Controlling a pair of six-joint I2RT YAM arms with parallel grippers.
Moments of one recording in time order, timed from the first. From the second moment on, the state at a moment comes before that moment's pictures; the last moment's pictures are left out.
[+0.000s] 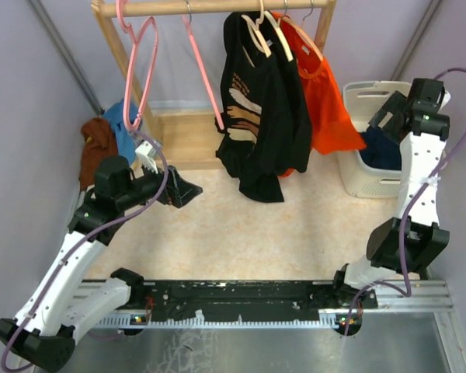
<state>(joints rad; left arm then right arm) -0.40 0.83 0.92 -0.41 0.44 -0.33 -0.28 1.51 1.73 -0.94 0.13 0.40</state>
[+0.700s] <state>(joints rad) -0.40 0.91 1.08 -0.57 0.41 -0.32 -0.31 1.94 1.72 -0.92 0.25 0.41</state>
